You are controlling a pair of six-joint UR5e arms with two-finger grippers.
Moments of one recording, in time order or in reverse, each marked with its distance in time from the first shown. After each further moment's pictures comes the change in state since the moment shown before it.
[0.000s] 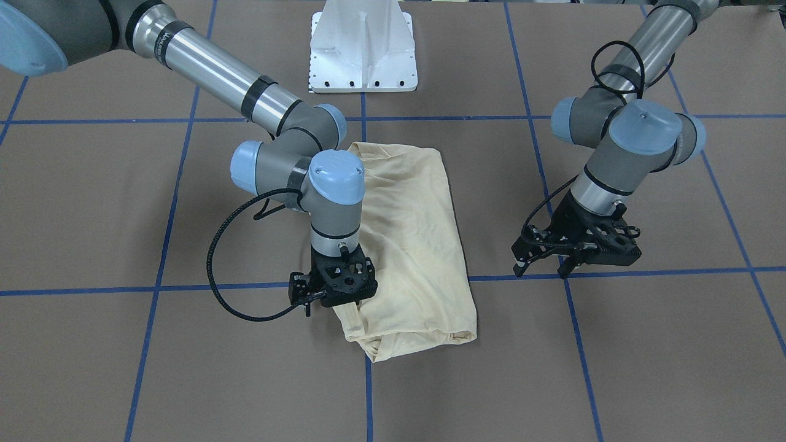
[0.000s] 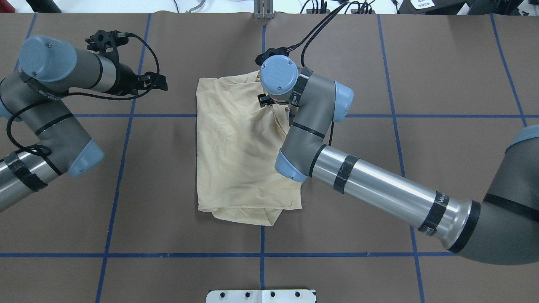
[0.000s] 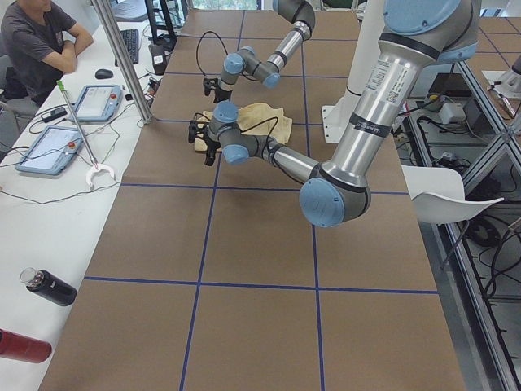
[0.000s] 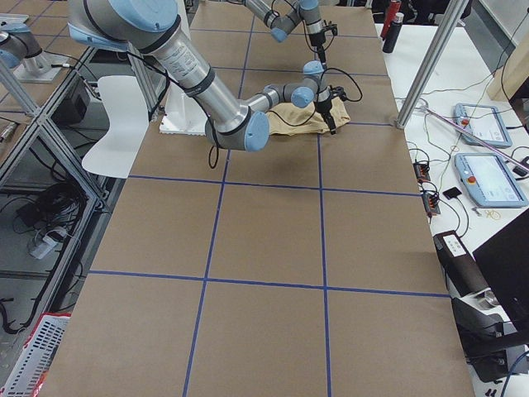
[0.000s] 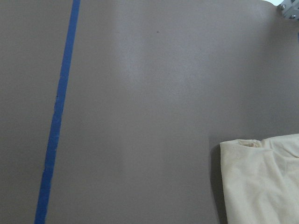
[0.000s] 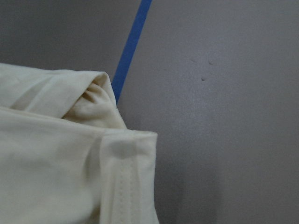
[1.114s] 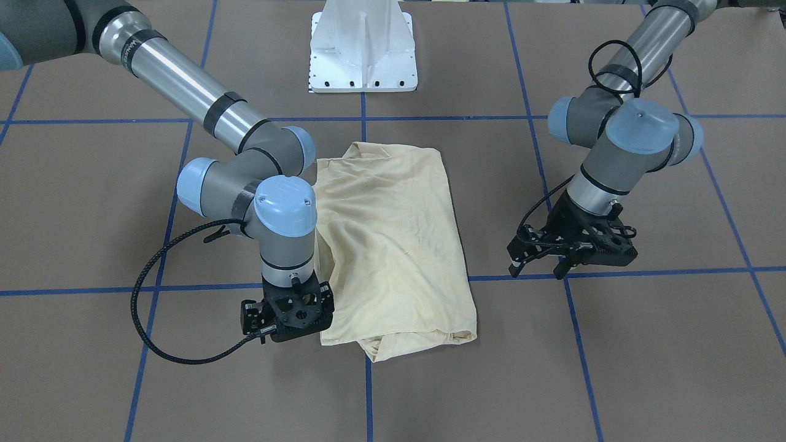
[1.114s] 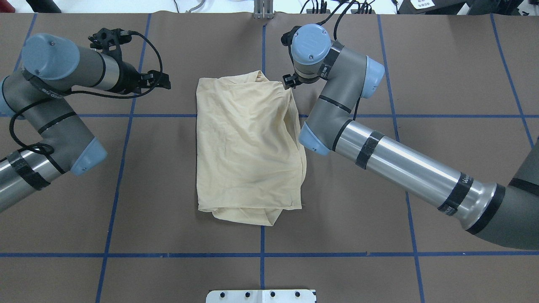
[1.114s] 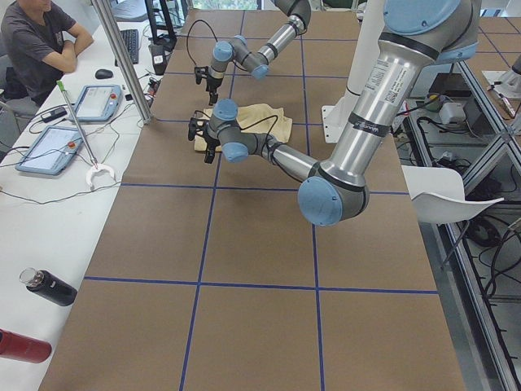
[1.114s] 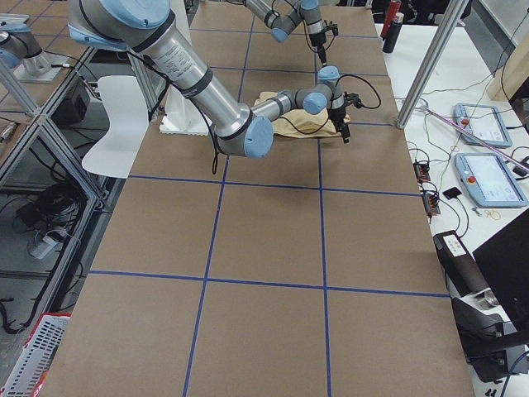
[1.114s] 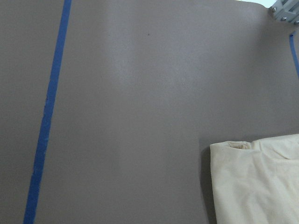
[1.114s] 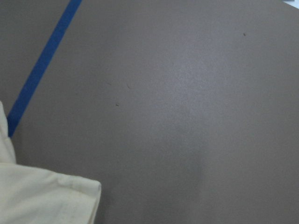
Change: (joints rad) left arm 0.001 -0.012 0.001 0.002 -0.001 0.001; right arm 0.107 -0.044 0.035 -0.004 0.103 -0.116
